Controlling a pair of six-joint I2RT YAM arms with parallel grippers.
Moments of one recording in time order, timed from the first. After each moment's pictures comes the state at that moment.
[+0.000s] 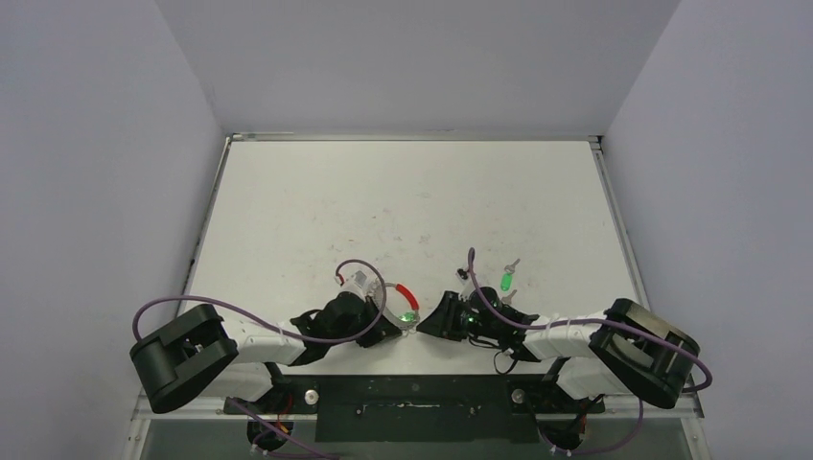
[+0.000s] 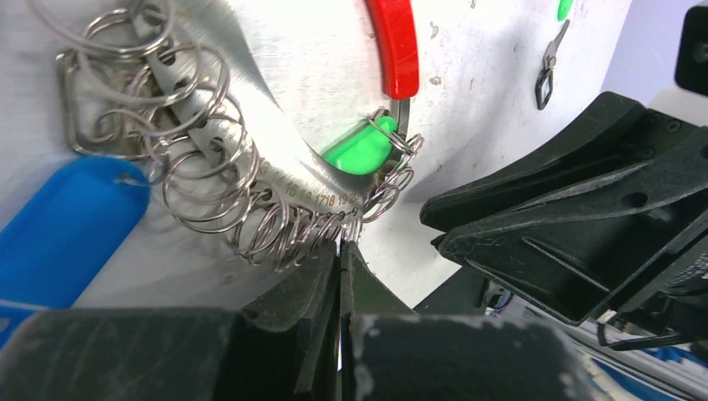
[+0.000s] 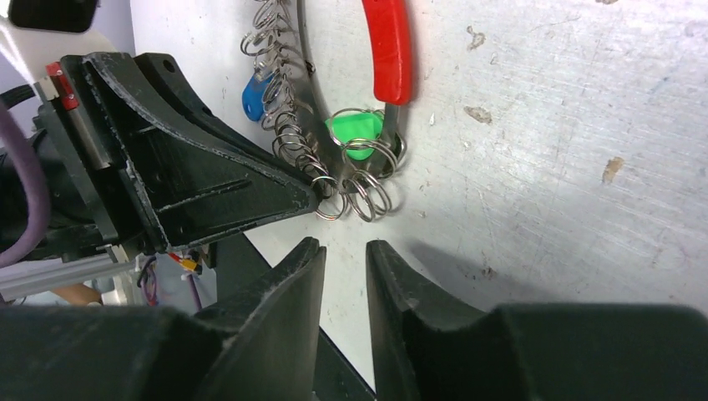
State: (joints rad) left arm -0.96 1.29 0.23 0.41 0.02 -1.25; right arm 0.88 1.31 0.21 0.54 -0.21 1.03
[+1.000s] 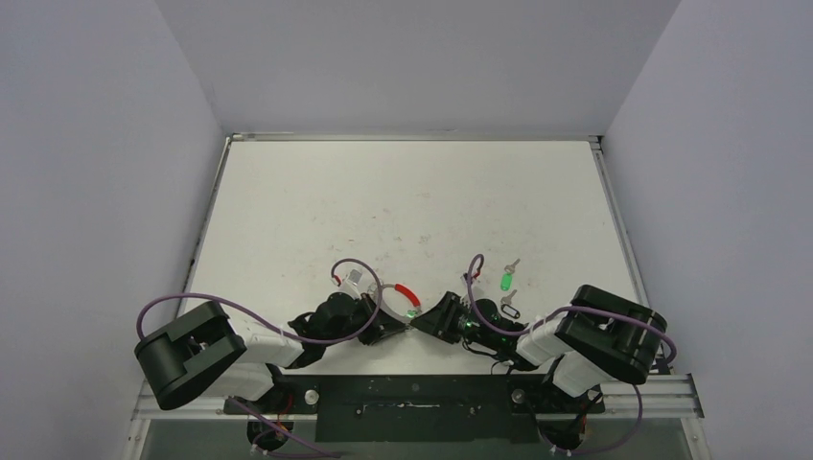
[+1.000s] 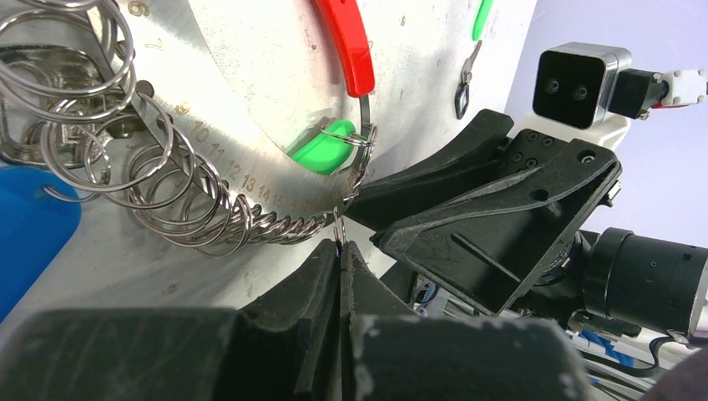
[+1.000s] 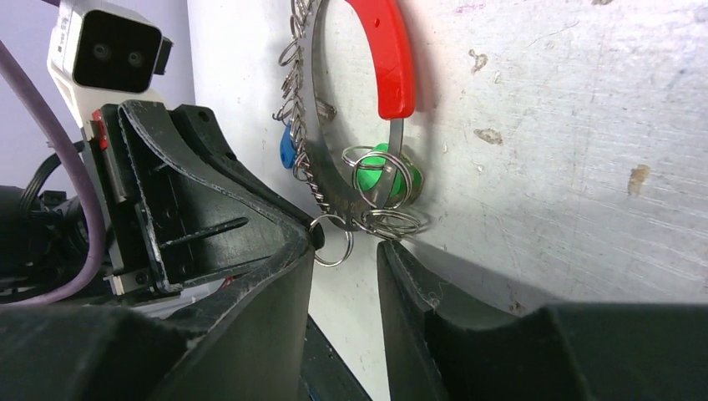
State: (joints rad) left arm -0.92 1.32 0.15 0.66 0.08 -1.40; right arm 0.96 1.50 0.13 0.94 -0.05 1.22
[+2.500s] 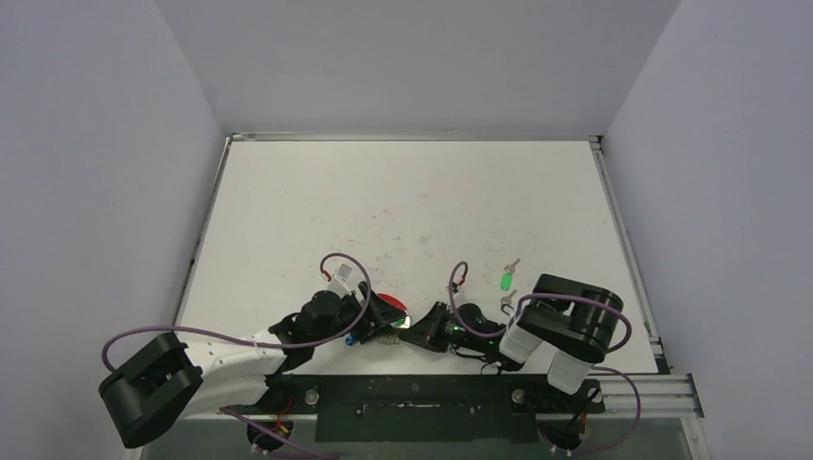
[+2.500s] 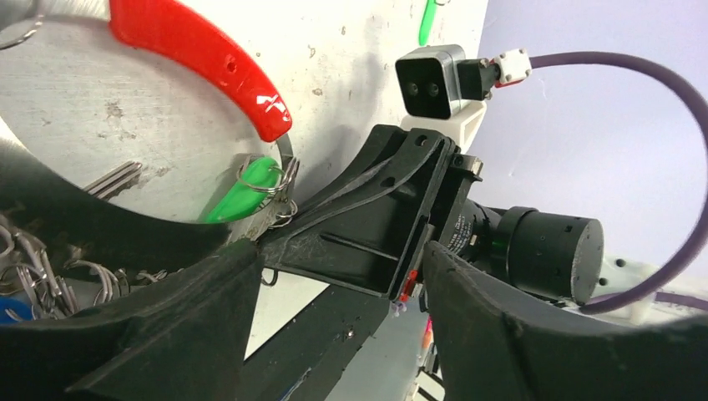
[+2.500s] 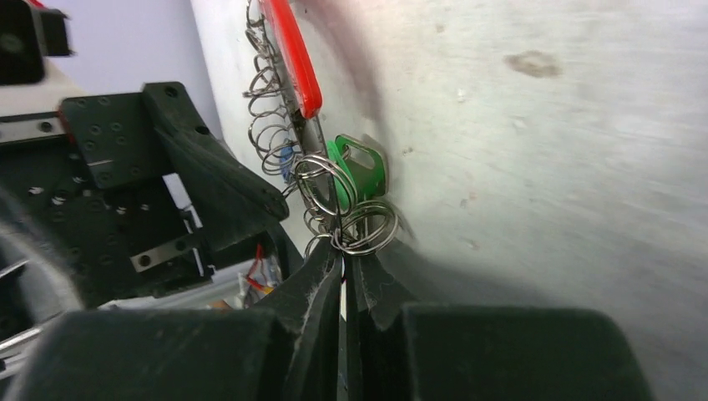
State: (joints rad) left arm -0.88 1.11 0.13 0.54 0.10 -1.38; right arm 1.04 1.78 0.16 1.19 -0.08 1.44
